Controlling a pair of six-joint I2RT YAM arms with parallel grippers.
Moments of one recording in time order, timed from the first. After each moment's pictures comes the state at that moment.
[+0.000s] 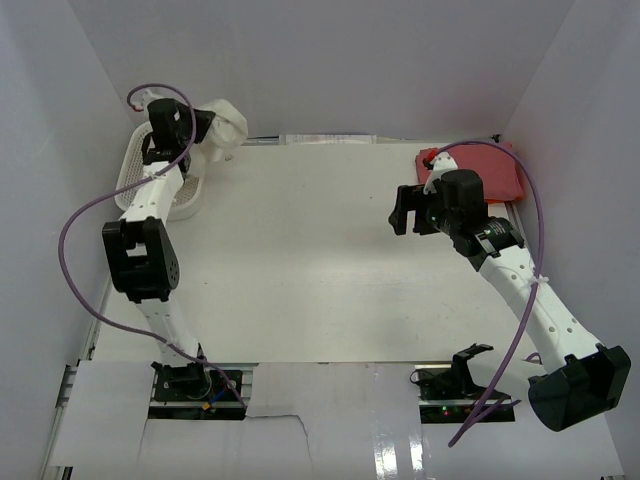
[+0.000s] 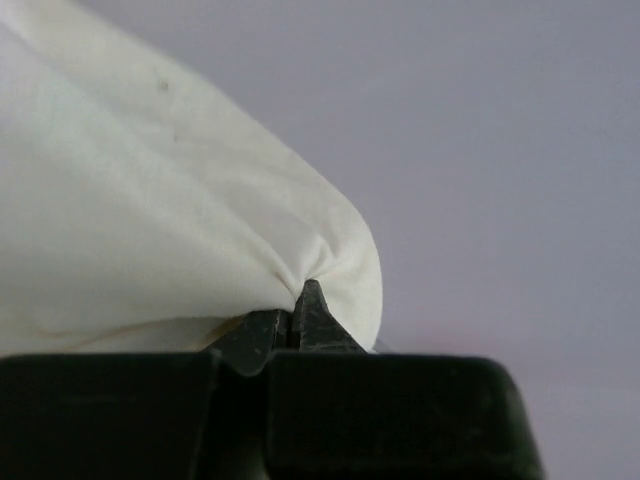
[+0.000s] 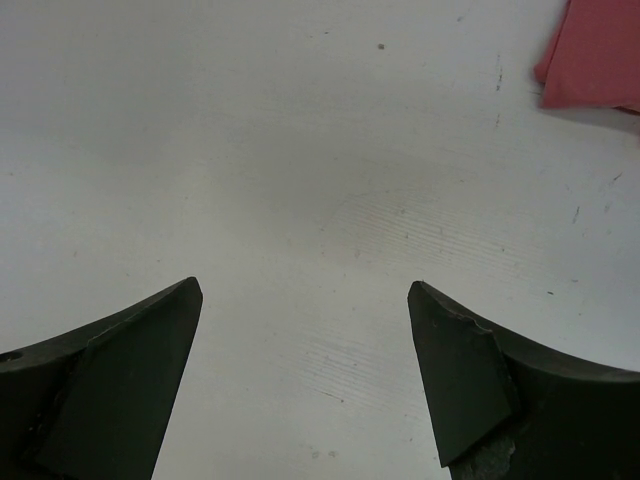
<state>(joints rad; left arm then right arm) 0.09 1.98 1.67 0.10 0.12 -0.97 0.39 1.12 1.08 -0.53 -0.06 0.18</state>
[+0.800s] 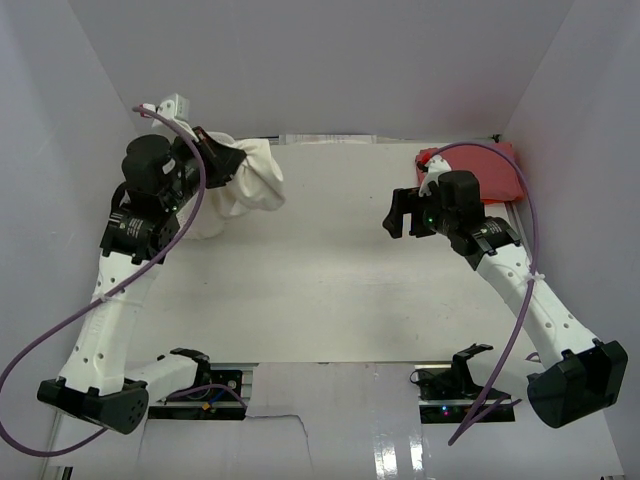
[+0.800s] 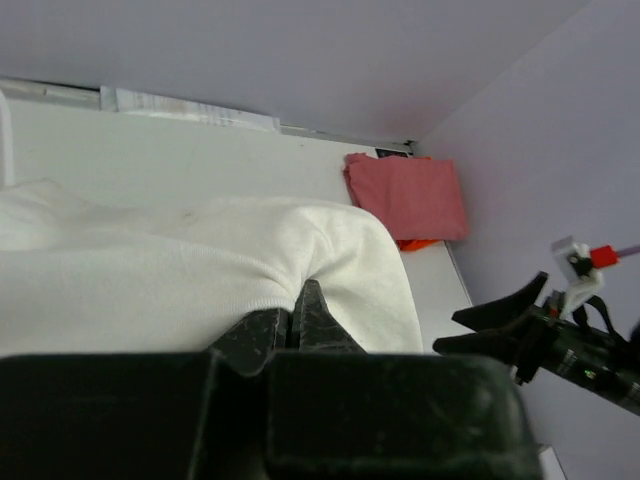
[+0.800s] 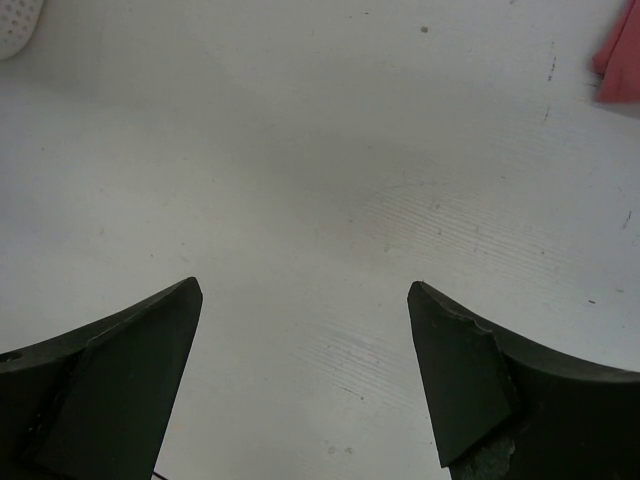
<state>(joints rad) -0.28 1.11 1.44 -0.47 0.13 -0.52 0.39 1.14 1.07 -0.51 -0.15 0.18</state>
